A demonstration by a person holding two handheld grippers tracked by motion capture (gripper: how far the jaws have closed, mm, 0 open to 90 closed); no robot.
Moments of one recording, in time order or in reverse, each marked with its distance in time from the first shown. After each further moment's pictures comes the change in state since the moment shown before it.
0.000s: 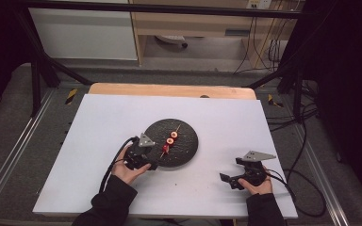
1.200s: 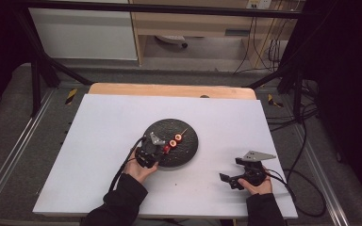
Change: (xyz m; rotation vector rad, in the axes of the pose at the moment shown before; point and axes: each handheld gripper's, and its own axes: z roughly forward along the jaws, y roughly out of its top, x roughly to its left) left arm -0.015 0.012 0.023 0.094 0.068 -0.055; right arm 0.000 0.000 0.000 0.001 0.007 0.007
